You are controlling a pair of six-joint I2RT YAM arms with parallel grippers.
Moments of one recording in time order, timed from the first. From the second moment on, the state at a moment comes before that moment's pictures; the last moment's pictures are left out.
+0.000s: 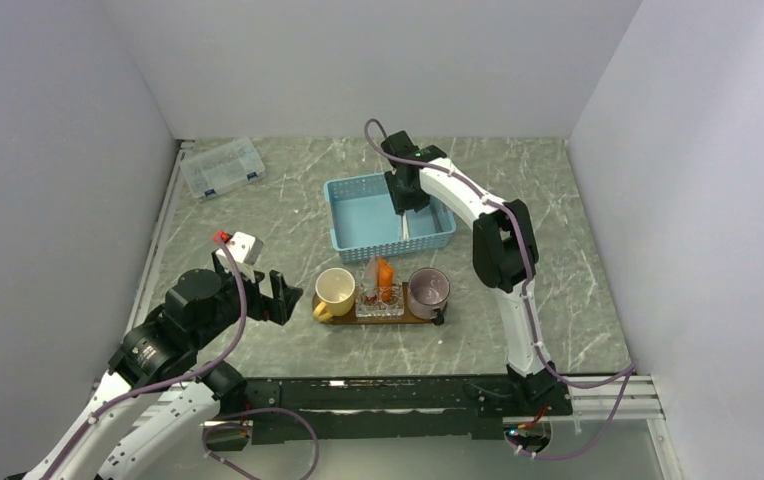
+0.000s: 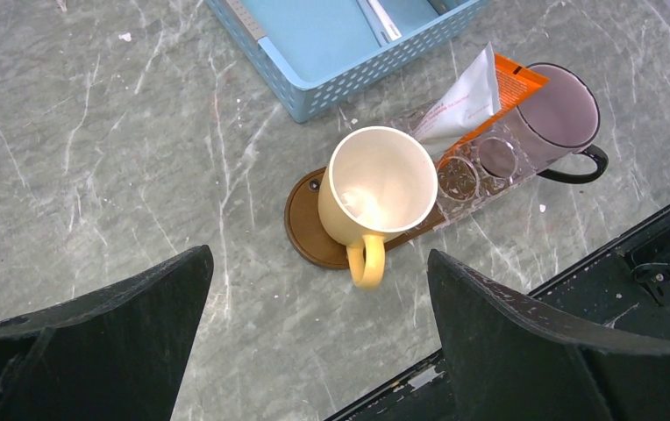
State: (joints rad) left arm -0.65 0.44 0.78 -0.72 -0.09 -0.28; right arm 0.52 2.23 1.98 -0.89 0.17 0.21
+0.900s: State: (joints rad) left arm -0.65 0.47 0.78 -0.72 -0.10 -0.28; right arm 0.49 2.37 2.01 -0.82 0.15 0.24
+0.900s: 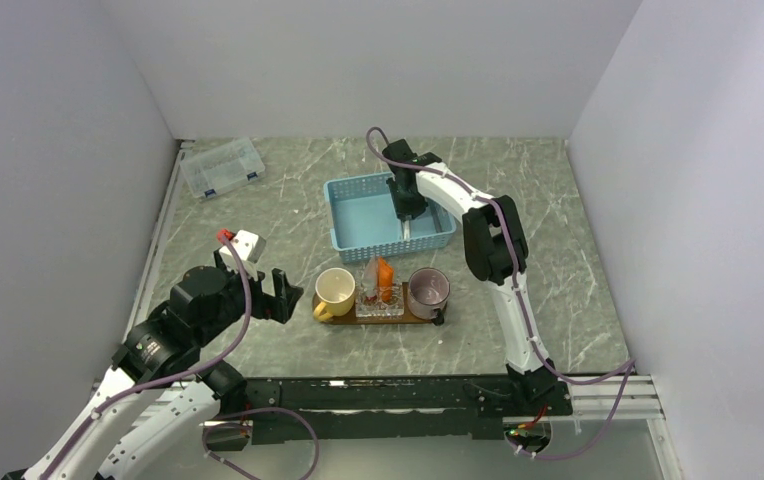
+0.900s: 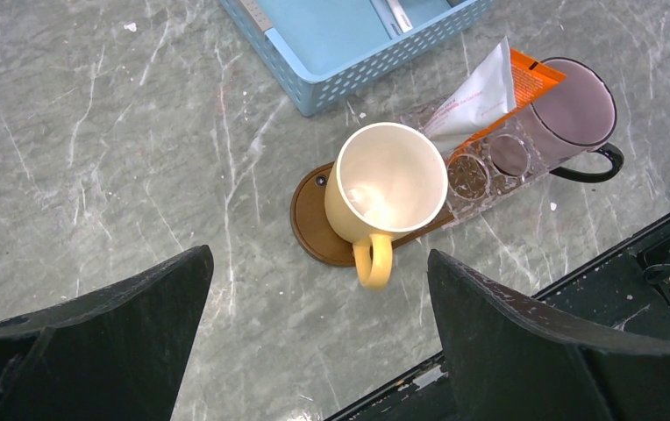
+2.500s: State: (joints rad) left arm -0.65 0.47 0.78 -0.72 -0.11 -0.28; right arm 0.55 1.83 1.67 -0.67 0.20 0.20
